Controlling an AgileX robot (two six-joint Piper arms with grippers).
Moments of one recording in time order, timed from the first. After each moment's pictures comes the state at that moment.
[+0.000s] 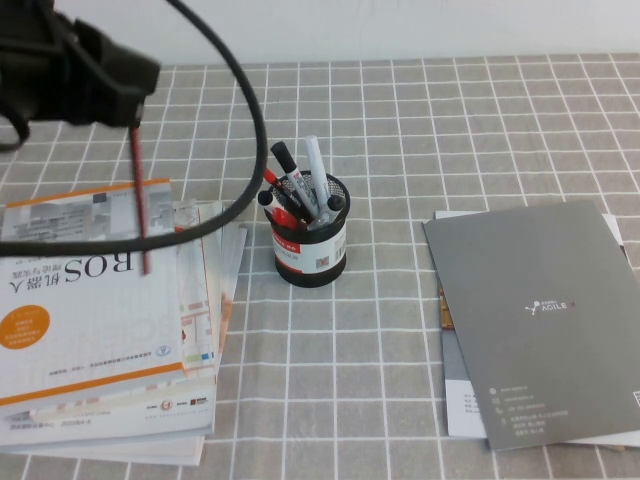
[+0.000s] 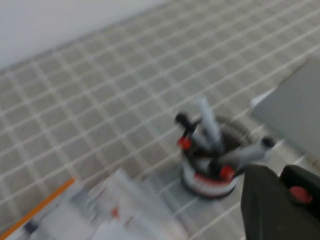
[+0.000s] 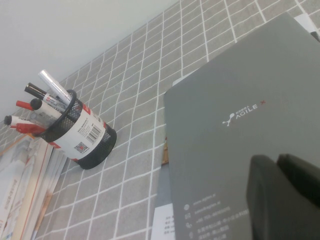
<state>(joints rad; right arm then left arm) 0.01 -0.01 0.03 0.73 0.39 -0.07 -0.24 1.24 -1.34 -0.49 0.85 0.65</state>
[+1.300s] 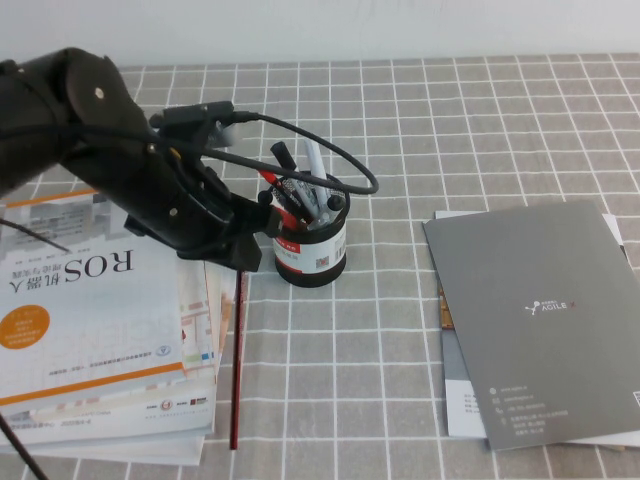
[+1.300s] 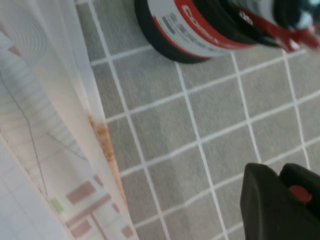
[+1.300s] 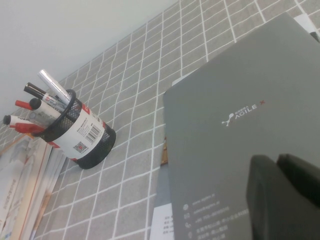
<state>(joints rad) 0.01 -0.01 0.03 0.73 0.39 -0.07 -0.40 1.69 -1.34 -0.37 0.99 0.17</state>
